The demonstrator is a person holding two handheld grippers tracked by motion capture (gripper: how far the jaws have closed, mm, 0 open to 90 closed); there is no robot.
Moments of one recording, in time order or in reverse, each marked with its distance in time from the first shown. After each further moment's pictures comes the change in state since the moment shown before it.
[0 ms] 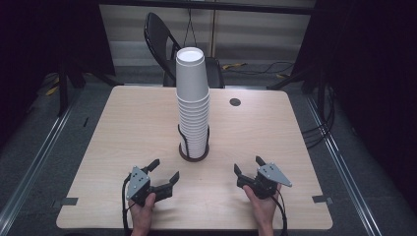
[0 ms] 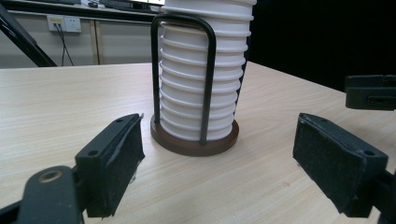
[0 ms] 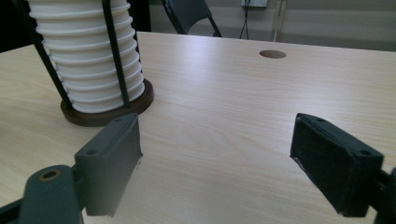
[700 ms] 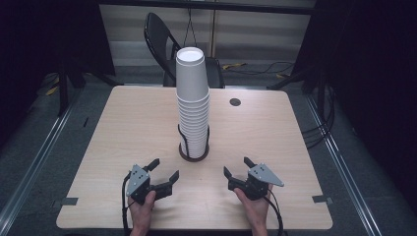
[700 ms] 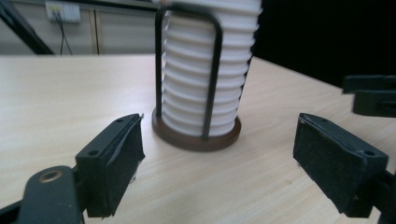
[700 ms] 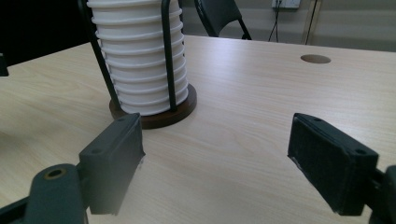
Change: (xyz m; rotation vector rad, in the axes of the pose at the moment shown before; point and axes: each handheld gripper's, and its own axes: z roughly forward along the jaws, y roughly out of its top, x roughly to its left) left arm 0.005 0.002 0.005 0.045 0.010 -0.042; right arm 0.023 0.003 0.004 -0.005 0.110 -0.007
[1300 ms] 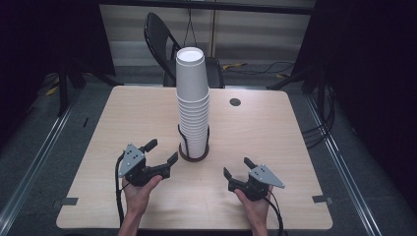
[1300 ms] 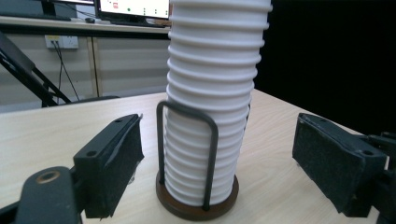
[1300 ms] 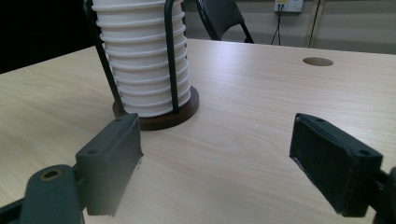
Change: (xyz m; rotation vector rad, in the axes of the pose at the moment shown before) left arm -0.001 0.076 0.000 -0.057 -0.033 0.067; right arm -0.001 -0.003 -0.001 -0.019 0.008 0.003
